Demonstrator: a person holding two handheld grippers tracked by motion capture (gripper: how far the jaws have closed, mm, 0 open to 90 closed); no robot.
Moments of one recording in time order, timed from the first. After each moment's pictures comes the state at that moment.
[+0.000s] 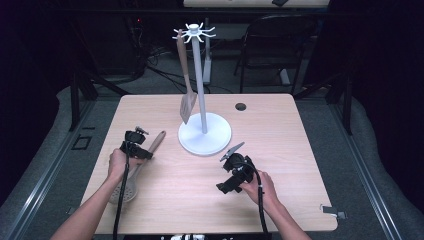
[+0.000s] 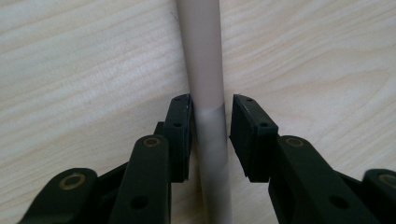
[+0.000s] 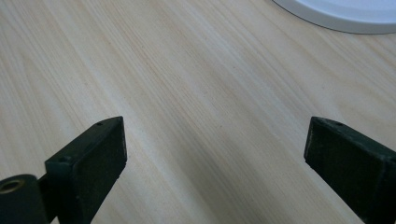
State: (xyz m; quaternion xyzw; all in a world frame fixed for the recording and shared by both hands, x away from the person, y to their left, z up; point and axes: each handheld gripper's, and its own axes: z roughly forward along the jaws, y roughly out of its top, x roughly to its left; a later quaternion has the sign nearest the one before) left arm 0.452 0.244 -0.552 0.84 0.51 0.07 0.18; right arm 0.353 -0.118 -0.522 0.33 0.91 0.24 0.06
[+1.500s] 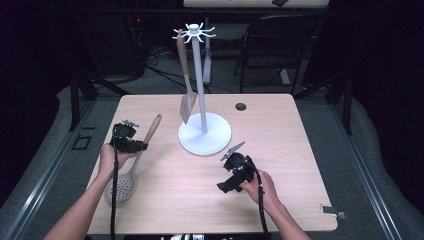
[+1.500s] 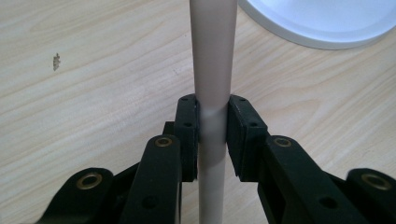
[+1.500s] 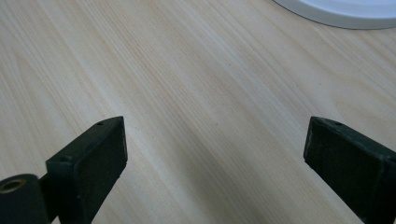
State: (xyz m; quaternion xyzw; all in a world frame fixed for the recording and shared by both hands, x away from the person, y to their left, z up) left arm 0.437 0.260 -0.503 0.83 0.48 0.10 0.27; right arm 0.355 -0.120 -0.523 0.33 0.91 0.24 0.06
